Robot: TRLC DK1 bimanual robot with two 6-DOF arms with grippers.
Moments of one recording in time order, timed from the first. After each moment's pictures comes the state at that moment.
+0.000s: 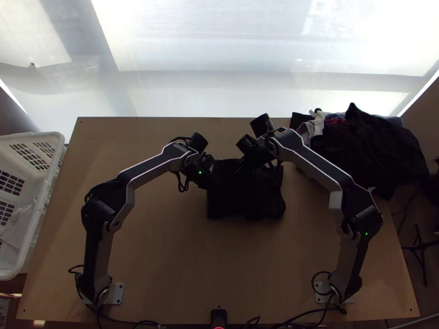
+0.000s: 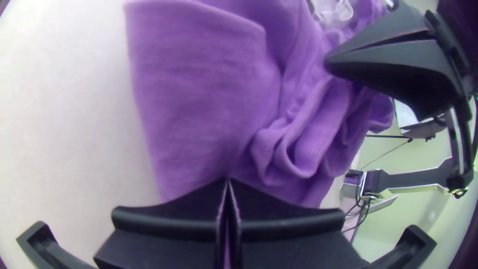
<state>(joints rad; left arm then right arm) -0.54 2.17 1.68 -0.78 0.63 -0.18 0.52 2.00 1.66 -0.77 -0.45 -0.26</state>
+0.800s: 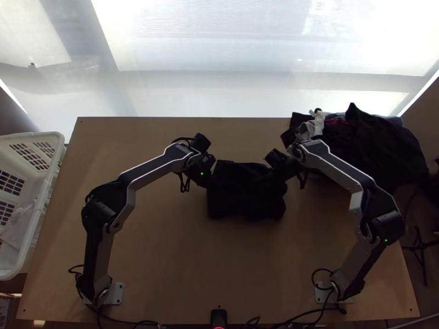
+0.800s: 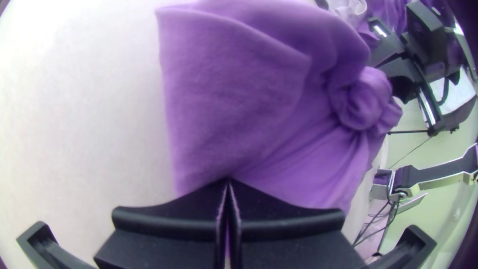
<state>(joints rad) -0.56 2.19 1.68 -0.75 0.44 -0.13 0.32 1.89 1.36 -0.83 -0.48 -0.46</state>
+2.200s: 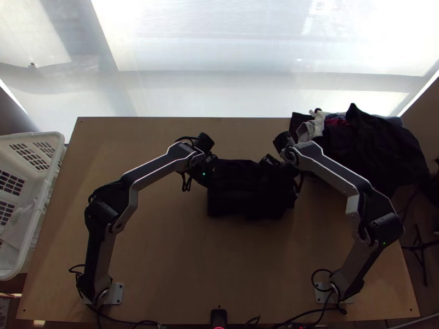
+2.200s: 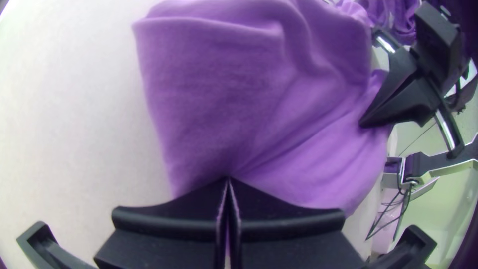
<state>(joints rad) -0.58 2.19 1.72 -0.81 0.40 -0.05 0.39 1.88 1.36 -0.93 -0.58 -0.38</state>
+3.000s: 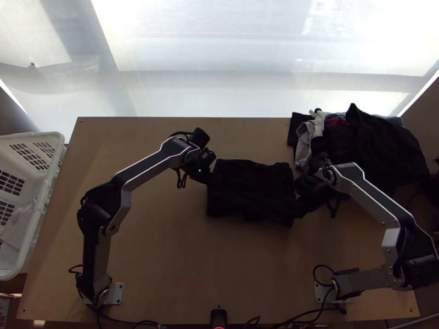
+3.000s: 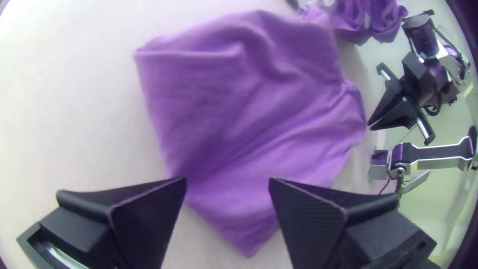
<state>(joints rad) -0.57 2.12 1.74 -0.87 0.45 -0.01 0.19 1.55 1.02 -1.08 -0.53 -0.51</state>
